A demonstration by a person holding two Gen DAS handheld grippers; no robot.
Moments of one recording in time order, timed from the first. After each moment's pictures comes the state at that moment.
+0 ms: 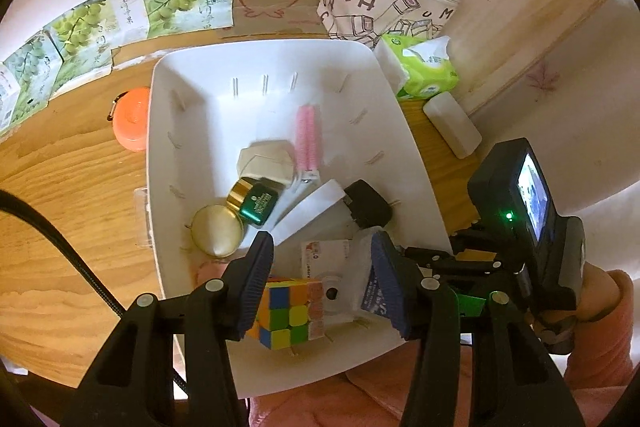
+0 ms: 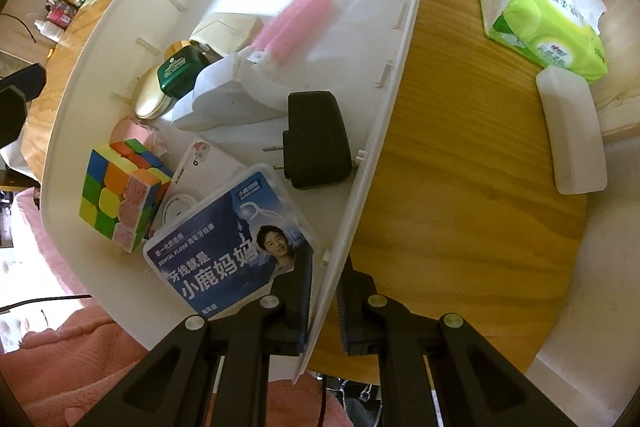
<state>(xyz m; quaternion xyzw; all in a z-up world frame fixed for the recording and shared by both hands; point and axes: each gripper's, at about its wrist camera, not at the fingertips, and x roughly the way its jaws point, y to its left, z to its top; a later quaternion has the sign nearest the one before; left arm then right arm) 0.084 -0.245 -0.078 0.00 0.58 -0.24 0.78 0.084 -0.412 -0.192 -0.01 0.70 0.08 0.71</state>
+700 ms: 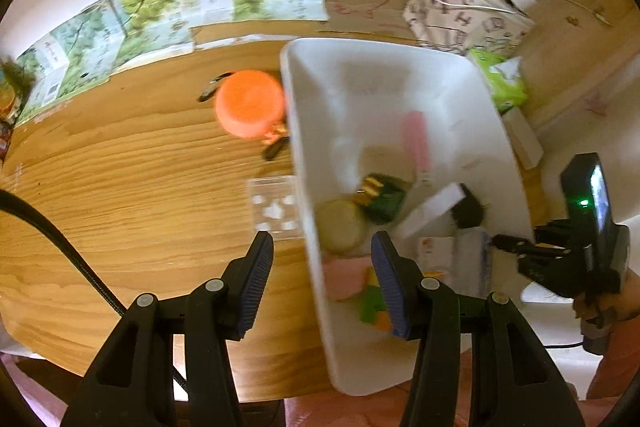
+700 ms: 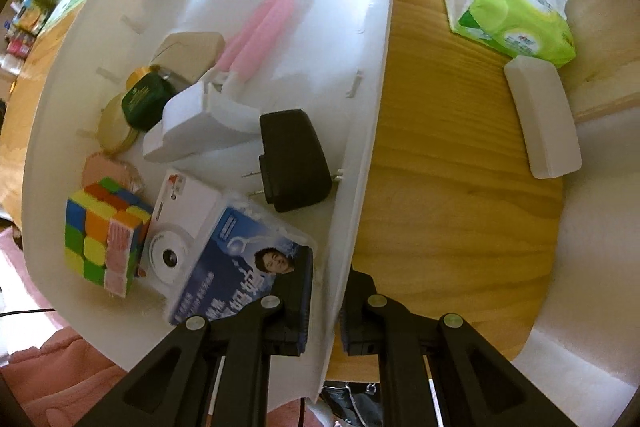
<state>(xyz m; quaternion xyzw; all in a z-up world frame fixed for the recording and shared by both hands) 0.115 -0.152 -0.096 0.01 0.60 -0.17 0.78 0.102 -0.384 -0.191 0.00 0.71 -0.01 0.71</state>
